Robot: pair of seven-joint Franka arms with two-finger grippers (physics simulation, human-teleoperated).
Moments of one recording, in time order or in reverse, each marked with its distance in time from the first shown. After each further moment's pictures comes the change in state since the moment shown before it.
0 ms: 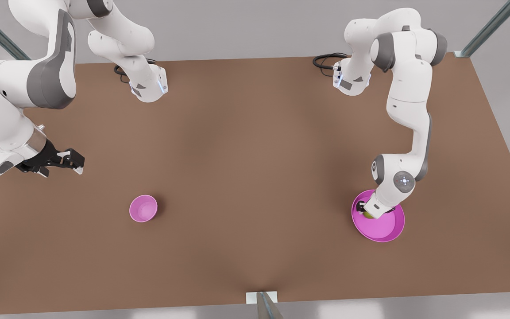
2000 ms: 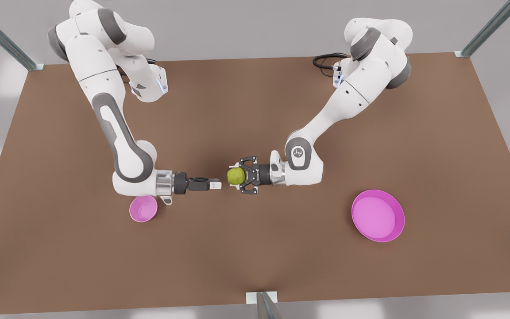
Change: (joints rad) left arm -0.070 0.157 -0.671 0.301 -1.345 -0.161 1.914; right arm -0.002 0.333 0.330 -0.436 1.549 0.399 -0.161
